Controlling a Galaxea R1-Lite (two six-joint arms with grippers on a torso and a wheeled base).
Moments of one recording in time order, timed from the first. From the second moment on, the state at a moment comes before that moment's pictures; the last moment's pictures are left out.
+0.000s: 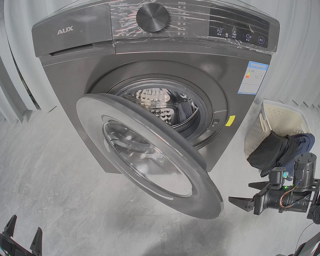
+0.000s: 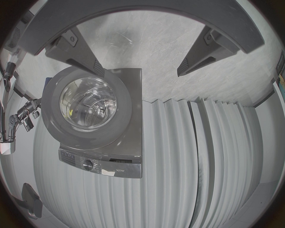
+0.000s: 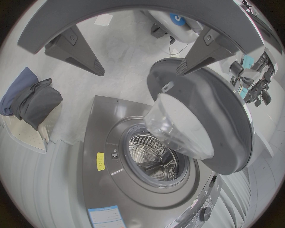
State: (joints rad) left arm 0.00 0.02 -0.02 0.00 0.01 -0.01; right arm 0.46 1.44 -0.29 -0.66 0.14 0.12
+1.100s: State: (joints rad) left arm 0.00 0.02 -0.02 0.00 0.01 -0.01; right arm 0.63 1.56 -0.38 -0.67 0.08 0.21
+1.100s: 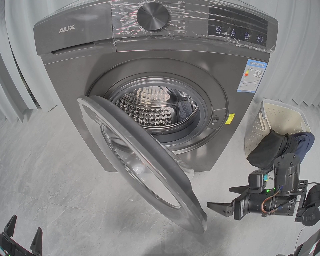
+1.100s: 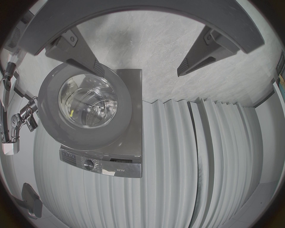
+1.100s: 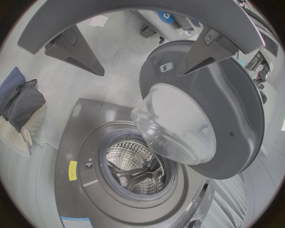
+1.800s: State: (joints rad) left arm 0.00 0.02 -0.02 0.00 0.01 -0.01; right arm 0.73 1.64 -0.41 -0.70 0.04 0.23
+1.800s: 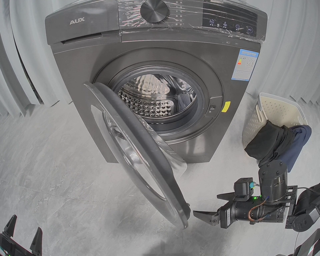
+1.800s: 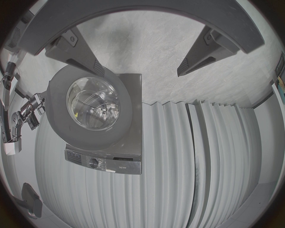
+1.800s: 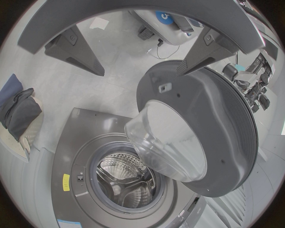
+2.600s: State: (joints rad) left arm 0.00 0.02 -0.02 0.00 0.01 -0.01; right arm 0.53 1.88 -0.75 -0.75 -0.03 0.25
